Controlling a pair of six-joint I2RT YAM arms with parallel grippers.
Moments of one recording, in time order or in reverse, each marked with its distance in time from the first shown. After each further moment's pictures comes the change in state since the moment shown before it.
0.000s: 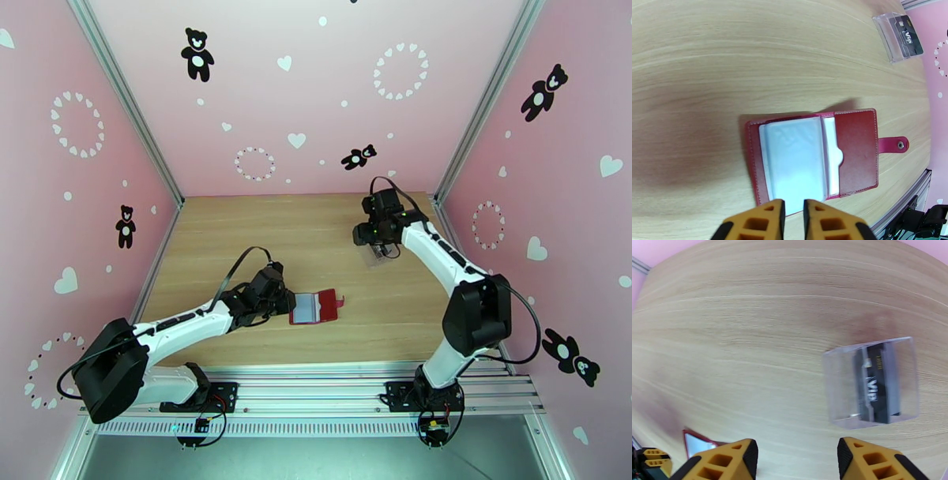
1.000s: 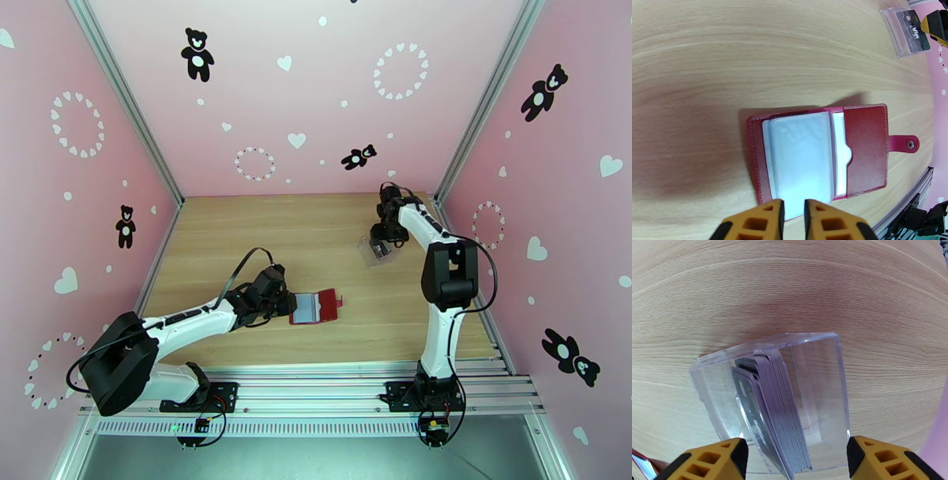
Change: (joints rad) left arm 0.003 0.059 -0.010 0.029 0.034 0.000; right arm -0.115 0.358 0.272 -0.182 0.182 -0.115
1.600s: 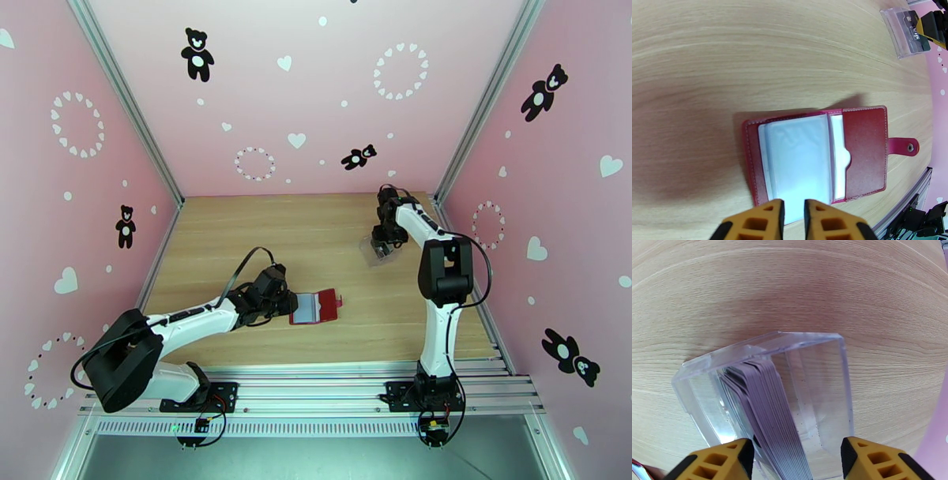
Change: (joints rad) left arm 0.005 0.016 0.000 0.030 0.011 0.000; right arm 0.001 0.039 0.029 -0.033 0.061 0.018
